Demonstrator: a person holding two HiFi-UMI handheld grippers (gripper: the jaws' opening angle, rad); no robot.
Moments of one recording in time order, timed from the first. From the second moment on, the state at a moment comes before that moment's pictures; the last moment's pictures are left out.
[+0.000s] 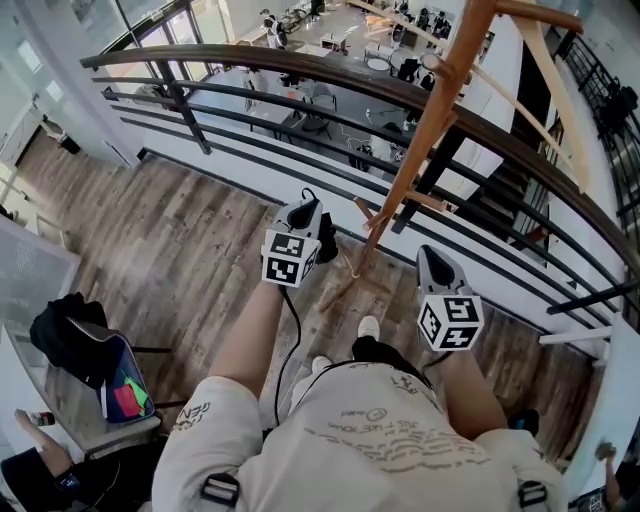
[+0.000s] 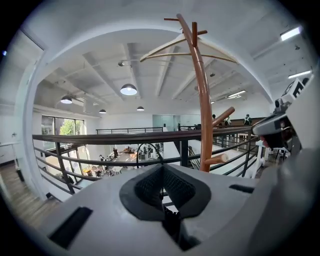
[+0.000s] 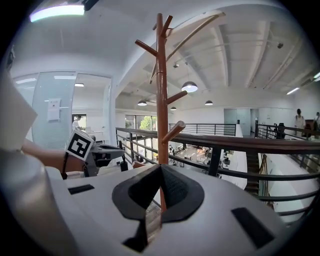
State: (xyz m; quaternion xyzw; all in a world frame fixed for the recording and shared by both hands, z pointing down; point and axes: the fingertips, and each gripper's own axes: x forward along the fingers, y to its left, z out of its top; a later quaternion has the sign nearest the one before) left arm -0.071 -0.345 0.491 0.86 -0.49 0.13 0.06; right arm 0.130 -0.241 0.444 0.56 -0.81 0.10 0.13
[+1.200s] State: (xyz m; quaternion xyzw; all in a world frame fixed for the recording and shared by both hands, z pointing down) left arm -0.111 -0.219 0.428 0.84 -0.54 0.10 0.04; right arm 0.072 -0.238 0.441 0.53 -0.84 0.09 0.09
